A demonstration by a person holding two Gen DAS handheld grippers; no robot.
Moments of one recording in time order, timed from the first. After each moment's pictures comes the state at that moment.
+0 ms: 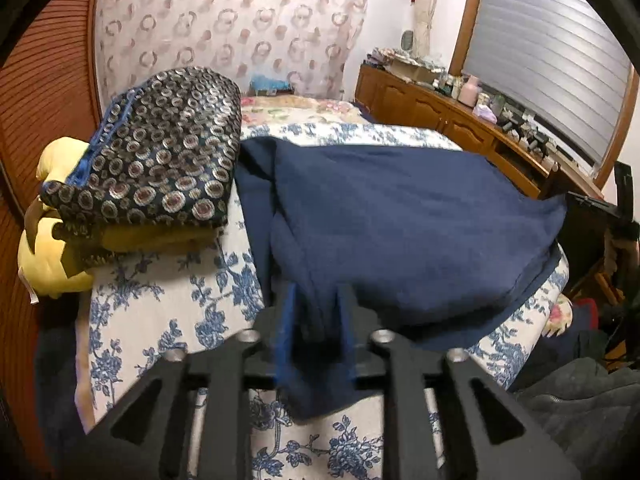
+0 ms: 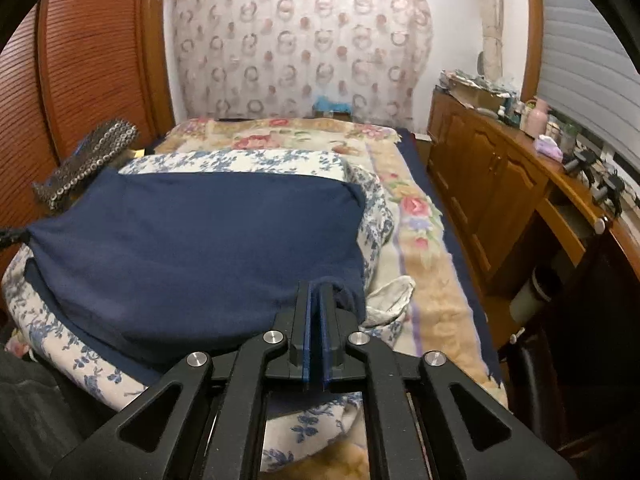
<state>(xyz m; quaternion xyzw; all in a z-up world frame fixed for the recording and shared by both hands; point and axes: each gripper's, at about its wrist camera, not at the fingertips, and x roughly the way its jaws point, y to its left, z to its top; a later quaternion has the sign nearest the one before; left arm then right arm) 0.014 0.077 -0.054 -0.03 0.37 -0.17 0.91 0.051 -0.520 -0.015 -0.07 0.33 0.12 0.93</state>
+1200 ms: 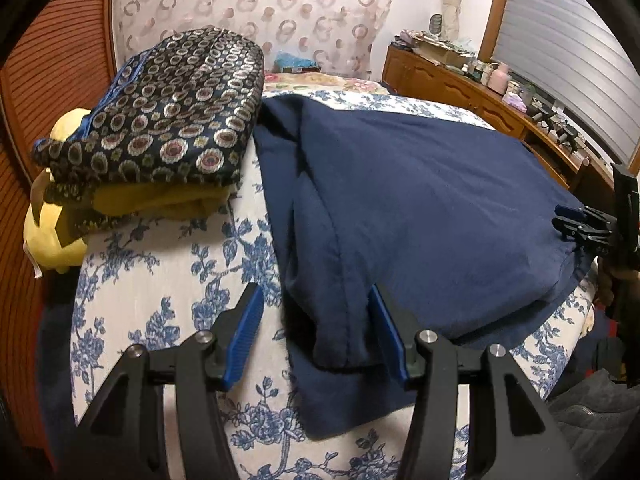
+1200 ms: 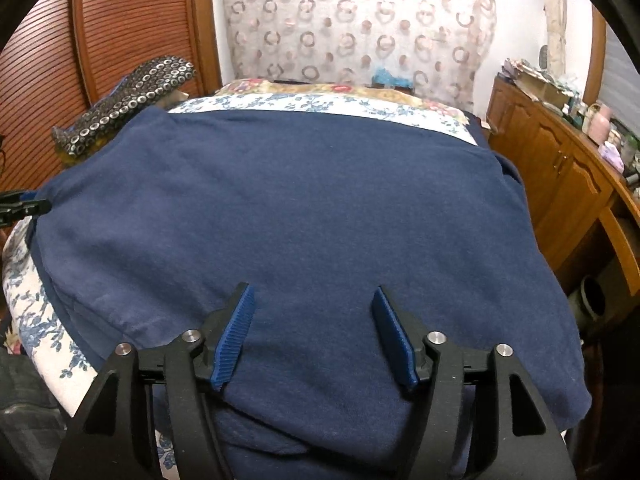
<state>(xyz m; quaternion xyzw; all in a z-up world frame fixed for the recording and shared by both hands) 0.026 0.072 -0.095 -0.03 0.41 -0.12 0.90 0.085 -0.401 -0.097 -0.09 0.38 0.20 0.90</state>
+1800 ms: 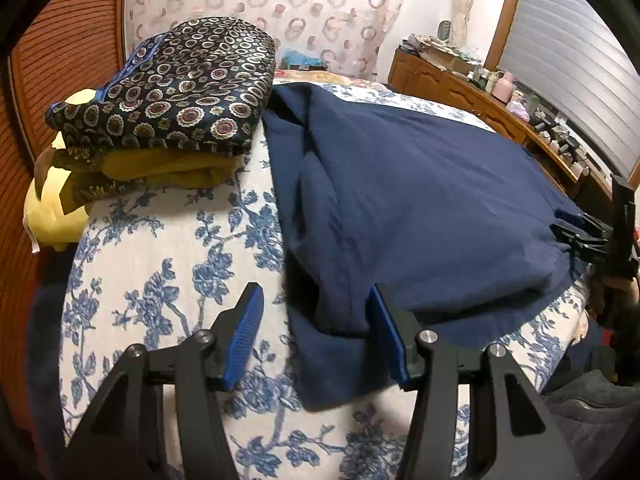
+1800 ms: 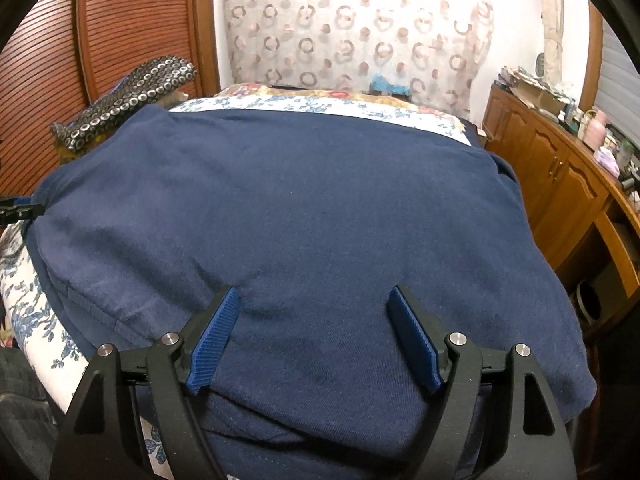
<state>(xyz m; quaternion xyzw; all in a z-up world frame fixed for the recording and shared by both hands) 0.010 0.081 -0.103 -0.05 0.41 -0.12 0.90 0.076 -0.404 -0.103 -0.09 0.36 0.19 0.91</state>
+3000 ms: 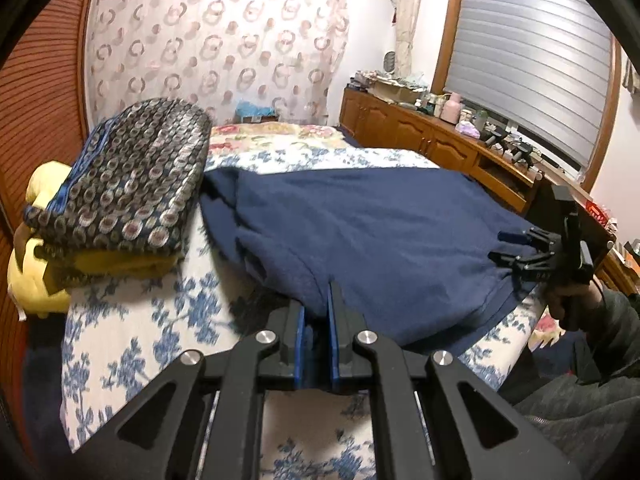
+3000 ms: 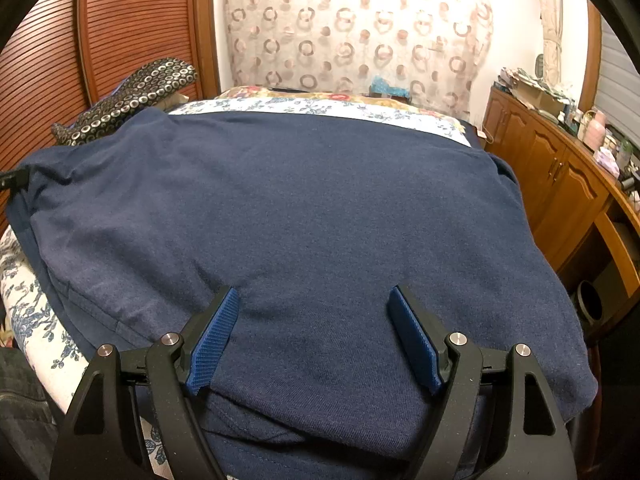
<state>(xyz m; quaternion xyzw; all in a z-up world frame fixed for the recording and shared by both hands) 0.002 0.039 -0.044 -0.03 0.32 -0.19 0.93 0.075 -0.404 -0.104 -0.09 0.36 0.19 0.91</state>
